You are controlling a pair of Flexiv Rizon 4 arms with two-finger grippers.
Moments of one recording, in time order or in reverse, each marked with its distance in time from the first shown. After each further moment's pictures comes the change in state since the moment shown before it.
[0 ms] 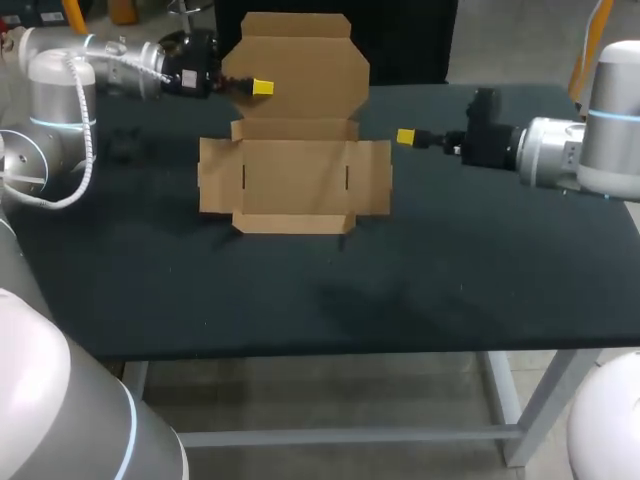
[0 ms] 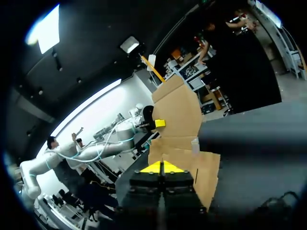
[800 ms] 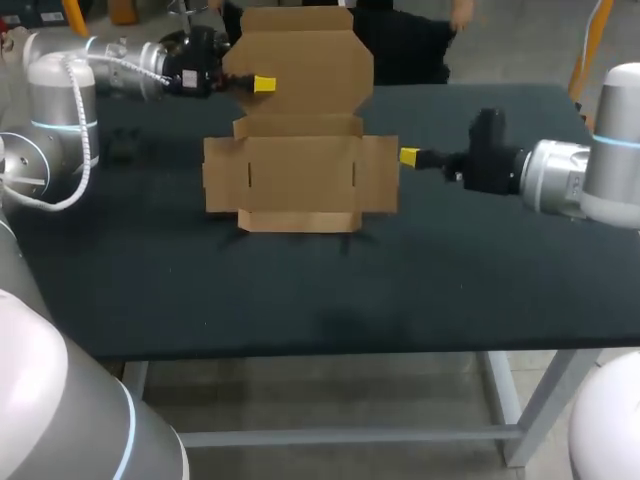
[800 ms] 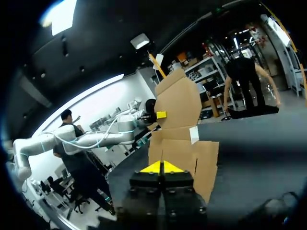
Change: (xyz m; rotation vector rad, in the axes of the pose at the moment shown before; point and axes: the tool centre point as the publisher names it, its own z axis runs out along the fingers) left arm 0.024 -0.011 0.006 0.043 0.076 0.067; right arm 0.025 -0.033 -0.020 -0.010 -0.049 -0.135
